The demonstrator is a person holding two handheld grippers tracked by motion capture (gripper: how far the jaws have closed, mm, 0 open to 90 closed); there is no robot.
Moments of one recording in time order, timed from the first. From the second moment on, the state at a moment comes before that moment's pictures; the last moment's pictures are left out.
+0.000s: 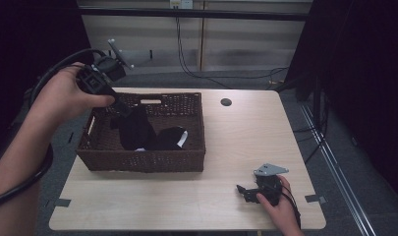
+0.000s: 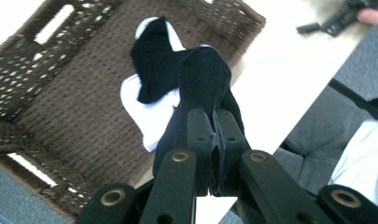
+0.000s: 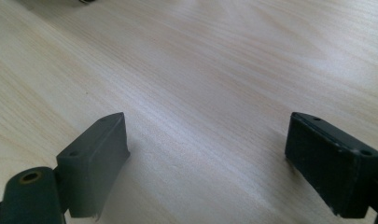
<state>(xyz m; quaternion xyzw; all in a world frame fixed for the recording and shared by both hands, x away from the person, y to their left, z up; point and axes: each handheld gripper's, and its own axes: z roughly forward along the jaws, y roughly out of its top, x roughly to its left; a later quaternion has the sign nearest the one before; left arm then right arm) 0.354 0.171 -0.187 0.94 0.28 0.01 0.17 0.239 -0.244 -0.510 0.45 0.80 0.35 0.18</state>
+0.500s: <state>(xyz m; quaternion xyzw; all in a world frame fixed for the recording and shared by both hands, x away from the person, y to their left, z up) 0.315 0.145 -0.230 0.96 0.23 -0.02 0.16 0.239 -0.244 -0.510 0.45 0.80 0.35 0.18</state>
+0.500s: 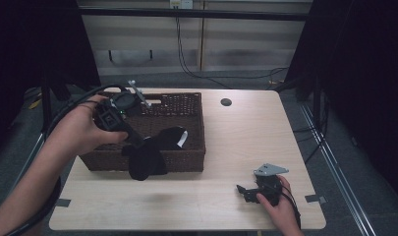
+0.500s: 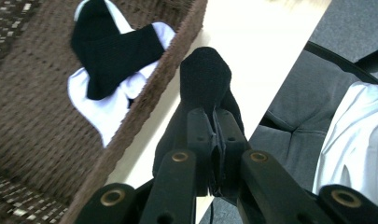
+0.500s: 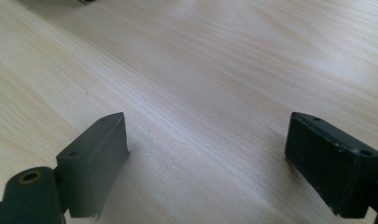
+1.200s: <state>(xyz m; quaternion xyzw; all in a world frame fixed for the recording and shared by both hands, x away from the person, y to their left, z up) 0.321 0.121 -0.311 0.97 0.22 -0.06 0.12 0.239 -0.244 -0.510 0.45 0.80 0.35 0.18</state>
